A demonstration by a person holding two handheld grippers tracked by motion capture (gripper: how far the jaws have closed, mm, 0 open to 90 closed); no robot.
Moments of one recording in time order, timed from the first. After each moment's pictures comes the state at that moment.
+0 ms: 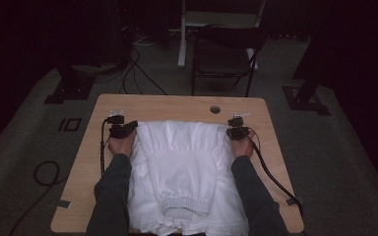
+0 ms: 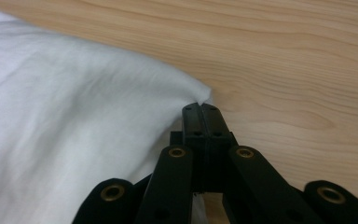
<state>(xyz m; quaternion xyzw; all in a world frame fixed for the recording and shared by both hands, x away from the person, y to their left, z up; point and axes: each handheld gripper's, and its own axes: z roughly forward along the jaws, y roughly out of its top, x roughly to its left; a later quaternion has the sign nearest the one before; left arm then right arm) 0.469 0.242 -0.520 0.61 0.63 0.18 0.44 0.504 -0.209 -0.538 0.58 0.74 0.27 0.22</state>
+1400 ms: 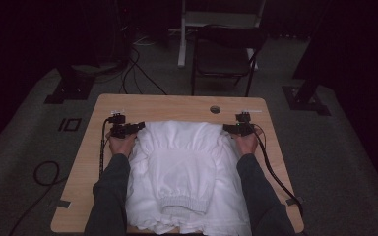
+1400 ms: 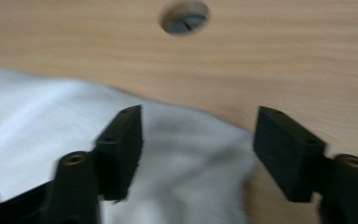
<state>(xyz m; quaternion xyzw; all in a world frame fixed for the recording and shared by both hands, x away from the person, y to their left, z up) 0.481 0.230 -0.524 0.64 0.62 0.12 0.42 0.505 -0.228 -0.515 0.60 0.69 0.37 0.15</state>
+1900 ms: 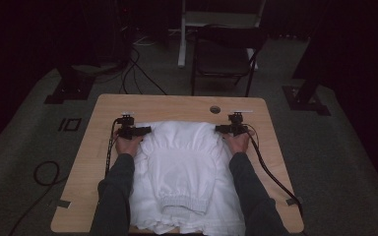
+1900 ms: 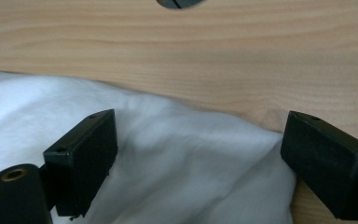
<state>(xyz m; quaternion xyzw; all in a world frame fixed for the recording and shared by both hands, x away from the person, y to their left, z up) 0.492 0.215 -0.543 0.66 0.64 0.15 0.35 0.521 -0.206 -0.539 0.63 0.69 0.32 0.14</state>
